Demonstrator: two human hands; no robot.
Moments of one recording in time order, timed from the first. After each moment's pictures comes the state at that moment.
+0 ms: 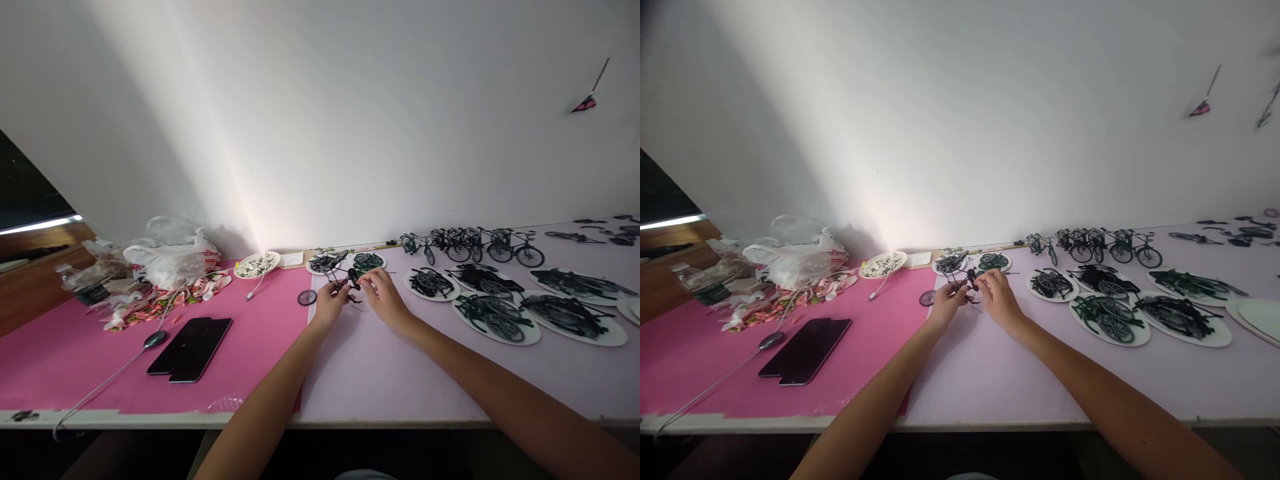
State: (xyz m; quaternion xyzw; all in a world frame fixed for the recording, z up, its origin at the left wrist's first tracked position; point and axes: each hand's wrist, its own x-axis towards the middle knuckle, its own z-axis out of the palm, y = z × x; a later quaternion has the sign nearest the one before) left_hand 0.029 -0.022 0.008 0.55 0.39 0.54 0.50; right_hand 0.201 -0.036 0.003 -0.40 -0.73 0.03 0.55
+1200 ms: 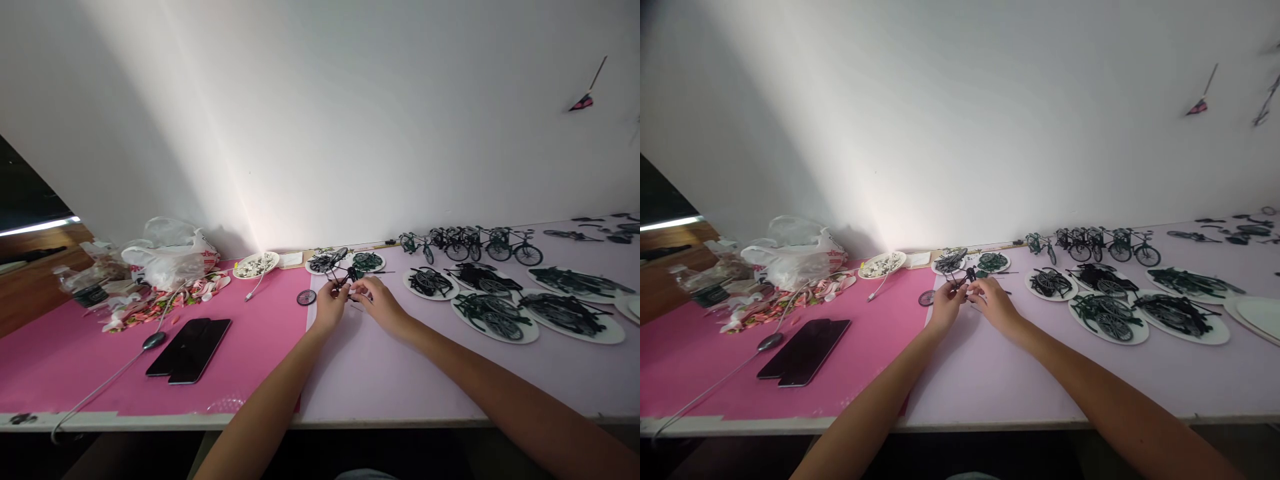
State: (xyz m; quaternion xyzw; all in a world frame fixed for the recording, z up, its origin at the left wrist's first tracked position) left_hand 0.033 -0.020 0.001 0.57 0.39 0.58 0.44; right_hand 0.197 -0.042 0.003 -0.41 -0.75 0.13 0.50
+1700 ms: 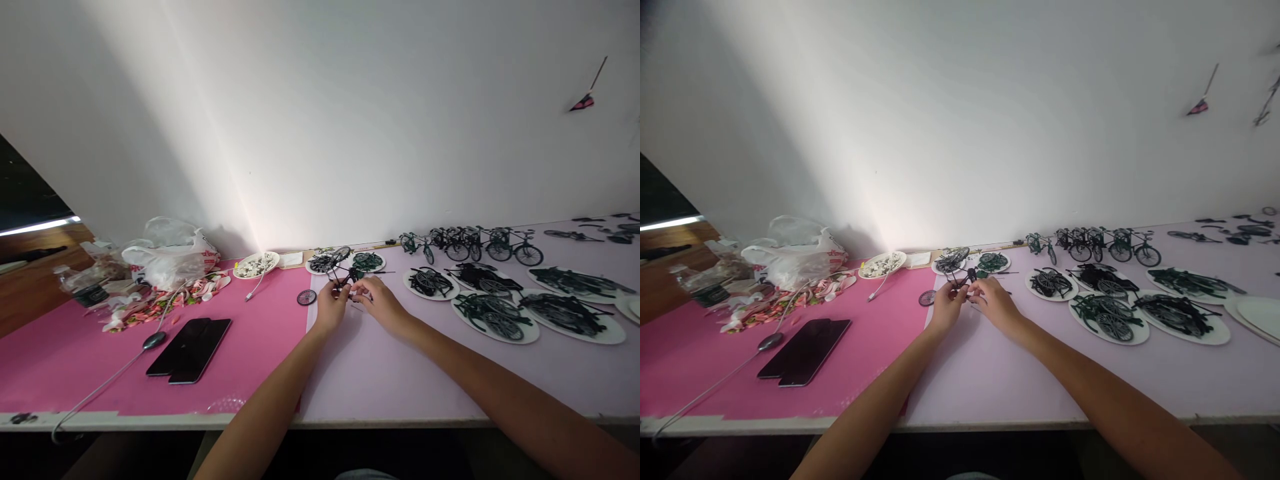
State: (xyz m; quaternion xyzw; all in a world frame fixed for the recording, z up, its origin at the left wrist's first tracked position) left_hand 0.031 -0.018 -0.004 0.61 0.40 0.57 0.38; right_hand 0.200 -0.040 0.002 -0.42 -0.76 0.12 0.47
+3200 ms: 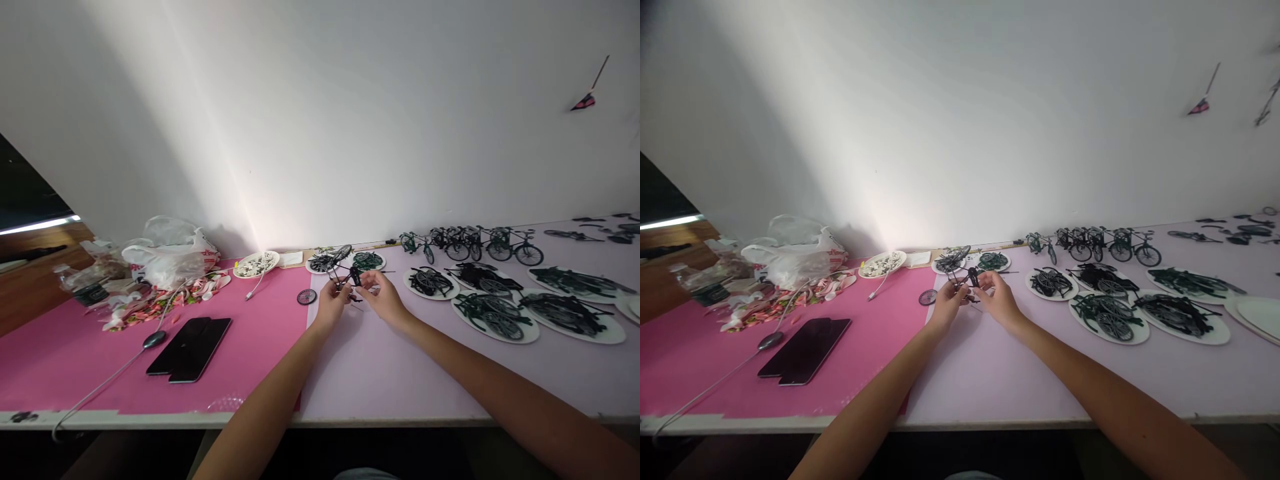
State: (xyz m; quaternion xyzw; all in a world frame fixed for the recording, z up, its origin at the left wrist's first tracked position) left_hand 0.035 -0.027 0.008 0.54 0.37 0.56 0.51; right_hand 0.196 -0.034 -0.002 -0.46 -0.62 0.24 0.59
